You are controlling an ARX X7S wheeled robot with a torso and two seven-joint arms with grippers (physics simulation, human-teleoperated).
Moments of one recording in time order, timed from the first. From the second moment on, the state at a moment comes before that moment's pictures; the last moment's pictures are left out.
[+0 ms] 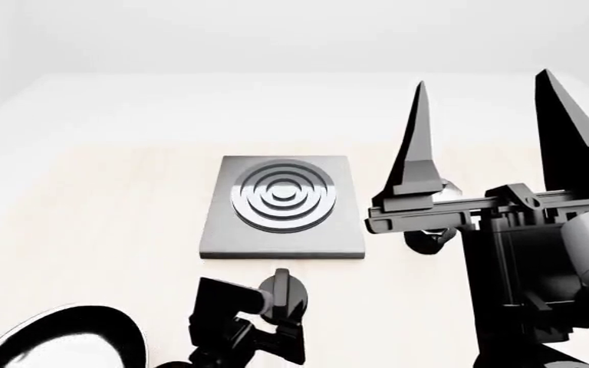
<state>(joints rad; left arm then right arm) -0.45 -0.54 0.98 0.07 -1.02 -0.11 -0.38 0.49 0.55 -0.36 -0.97 0.44 0.53 0.65</state>
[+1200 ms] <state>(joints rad) -0.48 -0.43 1.00 -0.14 -1.00 -0.11 -0.29 0.50 0.57 -0.38 -0.97 0.45 0.52 0.67</state>
